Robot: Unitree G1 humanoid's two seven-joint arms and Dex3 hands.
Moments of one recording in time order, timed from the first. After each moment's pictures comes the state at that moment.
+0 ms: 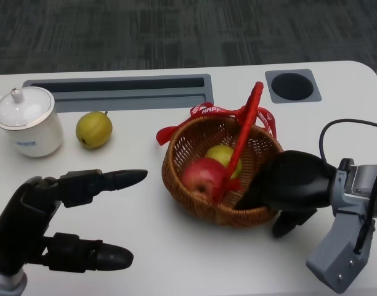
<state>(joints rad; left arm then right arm) 0.00 0.24 0.06 0.14 -0.17 -0.91 -0.47 -0.98 -0.30 0.96 1.30 -1.17 -0.91 -0.59</state>
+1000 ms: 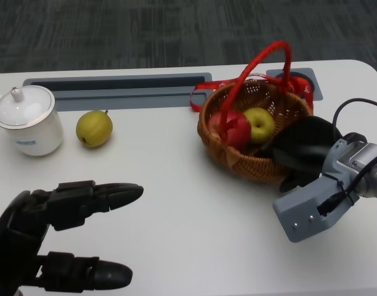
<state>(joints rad) 0.12 0.22 0.08 0.03 -0.14 -0.98 -0.39 -1.00 -0.24 0.75 1.39 -0.96 -0.55 -0.30</state>
